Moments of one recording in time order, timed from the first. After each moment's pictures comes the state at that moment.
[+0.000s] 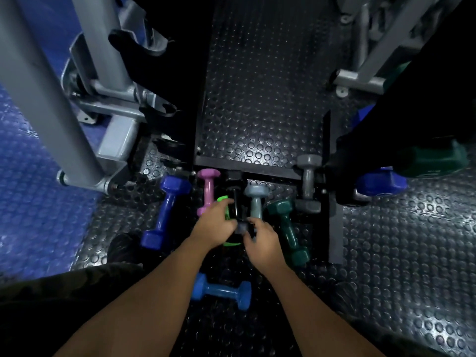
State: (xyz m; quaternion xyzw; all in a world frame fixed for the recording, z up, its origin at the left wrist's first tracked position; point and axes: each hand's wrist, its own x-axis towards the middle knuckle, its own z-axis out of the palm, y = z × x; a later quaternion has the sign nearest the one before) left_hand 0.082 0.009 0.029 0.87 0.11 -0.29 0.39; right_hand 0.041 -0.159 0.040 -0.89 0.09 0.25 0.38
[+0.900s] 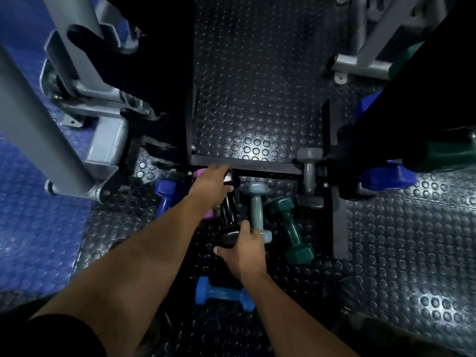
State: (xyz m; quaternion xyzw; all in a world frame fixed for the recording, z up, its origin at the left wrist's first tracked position) left_hand 0.188 0.023 0.010 0.94 0.01 -0.26 0.22; right_hand 0.032 -0.108 0.025 -0.89 0.16 0.30 0.30
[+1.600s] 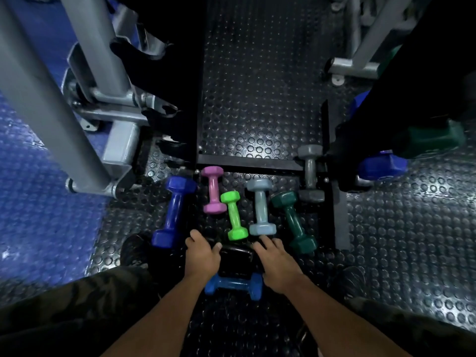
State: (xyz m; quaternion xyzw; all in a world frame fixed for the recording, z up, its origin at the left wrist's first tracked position) left_hand -0.012 0.033 0.012 0.85 0.30 -0.27 0.33; right_hand -0.014 -0.186 0.027 -0.91 -0.15 0.36 0.12
